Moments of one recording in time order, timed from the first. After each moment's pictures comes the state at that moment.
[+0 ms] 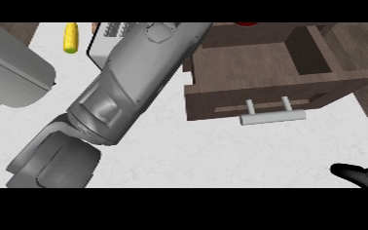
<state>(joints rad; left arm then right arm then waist) -1.58 0.00 -0.23 -0.38 0.36 0.53 0.13 -0.04 -0.14 -0.29 -2.25 -0.08 0.06 0.38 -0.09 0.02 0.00</state>
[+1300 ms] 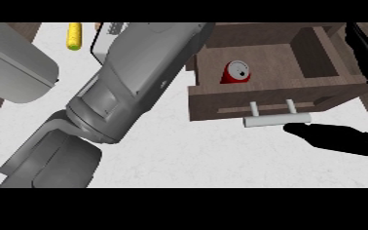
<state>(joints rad) -1.64 0.00 -0.25 -0.31 0.56 0.65 0.01 -0.22 -0.32 -0.05 -2.03 0.42 0.10 0.18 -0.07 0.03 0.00</state>
